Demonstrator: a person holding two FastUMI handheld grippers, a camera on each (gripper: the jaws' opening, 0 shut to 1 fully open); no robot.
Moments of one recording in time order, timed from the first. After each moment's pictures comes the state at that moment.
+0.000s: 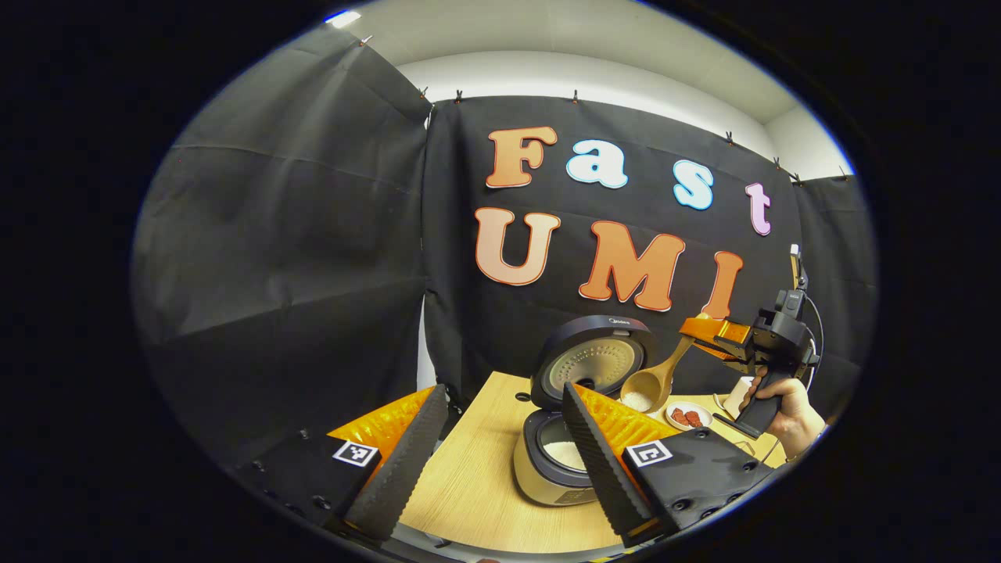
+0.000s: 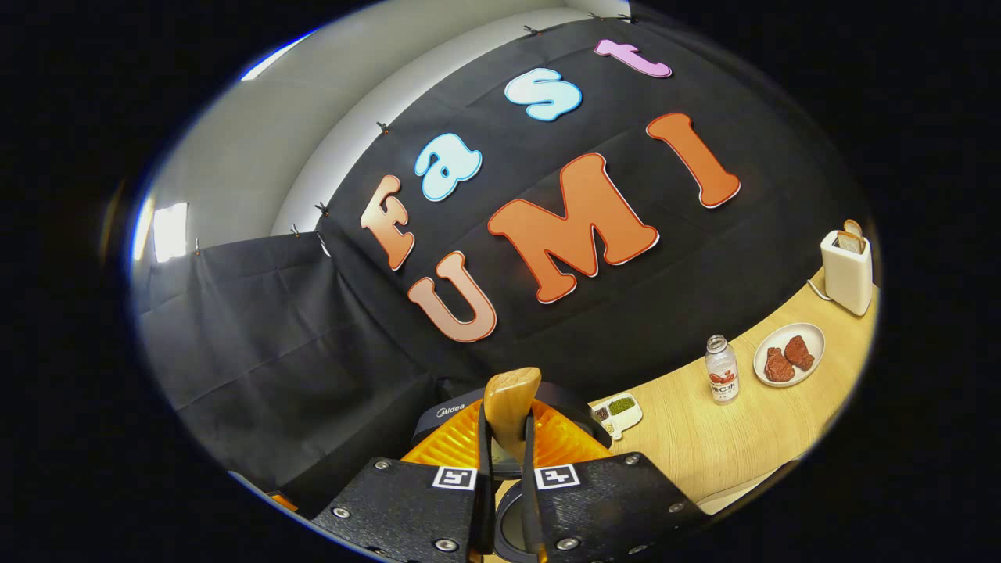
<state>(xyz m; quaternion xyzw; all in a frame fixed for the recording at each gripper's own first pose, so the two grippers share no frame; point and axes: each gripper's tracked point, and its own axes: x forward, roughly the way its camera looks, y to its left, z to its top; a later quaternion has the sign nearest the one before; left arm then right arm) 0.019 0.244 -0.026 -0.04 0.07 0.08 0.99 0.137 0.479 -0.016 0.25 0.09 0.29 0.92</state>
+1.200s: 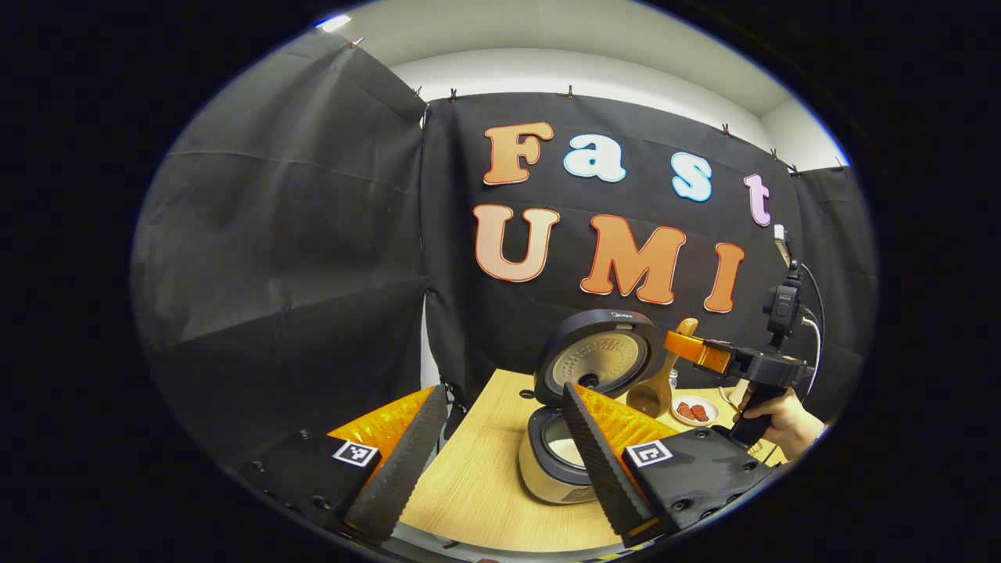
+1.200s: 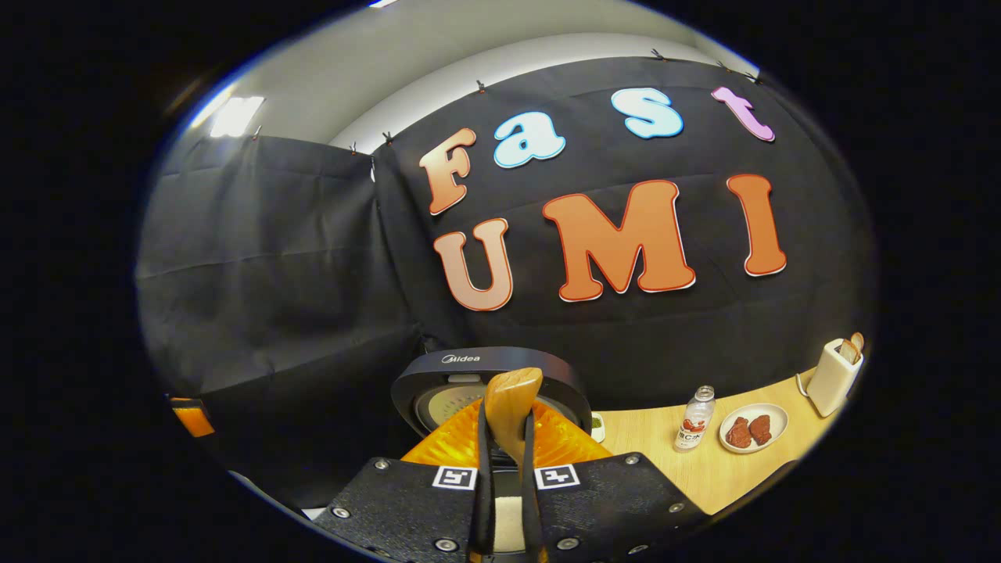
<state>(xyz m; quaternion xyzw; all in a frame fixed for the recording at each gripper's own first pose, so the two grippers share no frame) 0.023 0.243 -0.032 -0.03 0.08 0.08 0.99 0.118 0.514 -0.048 0.05 0.04 0.32 0.94</state>
